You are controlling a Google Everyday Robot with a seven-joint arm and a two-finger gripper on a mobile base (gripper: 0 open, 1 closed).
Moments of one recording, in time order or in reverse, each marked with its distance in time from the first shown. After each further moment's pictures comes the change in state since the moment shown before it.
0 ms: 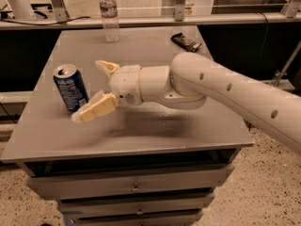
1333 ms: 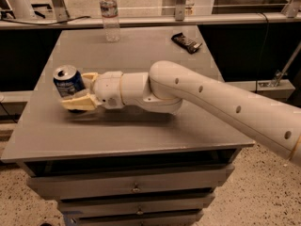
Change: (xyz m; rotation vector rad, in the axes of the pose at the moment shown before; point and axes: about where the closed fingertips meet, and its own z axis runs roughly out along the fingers) arm 0.022 -0.010 0.056 -0.032 -0.043 -0.010
